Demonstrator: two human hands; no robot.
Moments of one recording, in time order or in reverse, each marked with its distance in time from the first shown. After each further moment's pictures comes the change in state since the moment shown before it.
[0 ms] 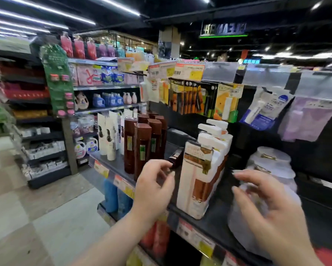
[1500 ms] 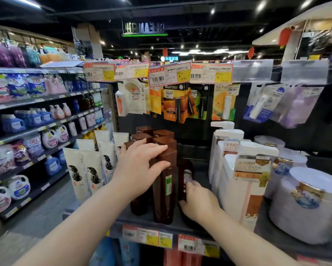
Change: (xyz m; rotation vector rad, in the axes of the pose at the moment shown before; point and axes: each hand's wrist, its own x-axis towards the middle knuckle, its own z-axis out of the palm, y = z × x) left_hand 0.180 -0.113 -0.072 0.301 -0.565 0.317; right_hand 0.069 0.067 0.253 -0.844 -0.492 0.619
